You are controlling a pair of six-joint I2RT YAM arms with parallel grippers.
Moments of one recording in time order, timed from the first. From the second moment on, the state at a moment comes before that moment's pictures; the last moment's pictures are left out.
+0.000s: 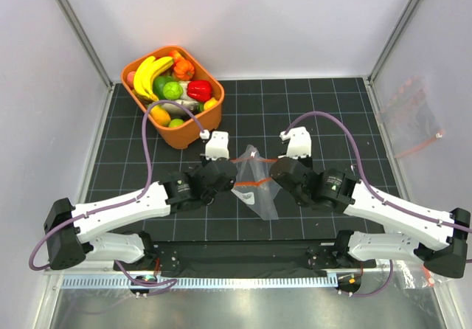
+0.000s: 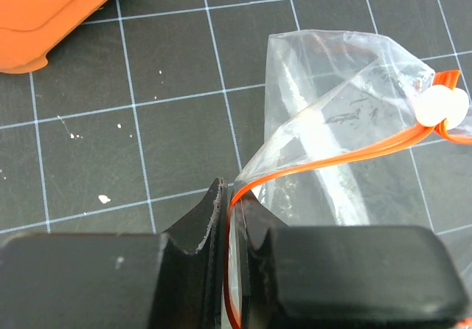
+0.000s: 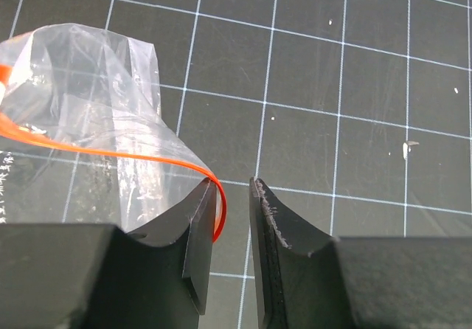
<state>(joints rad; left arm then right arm) -1.12 1.21 0.96 -0.43 -0.72 -0.65 1.09 1.06 1.02 -0.82 0.88 0.57</state>
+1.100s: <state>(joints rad) -1.03 1.56 0.90 -0.07 -0.46 -0.69 1.05 1.26 1.31 -1.08 0.89 0.62</state>
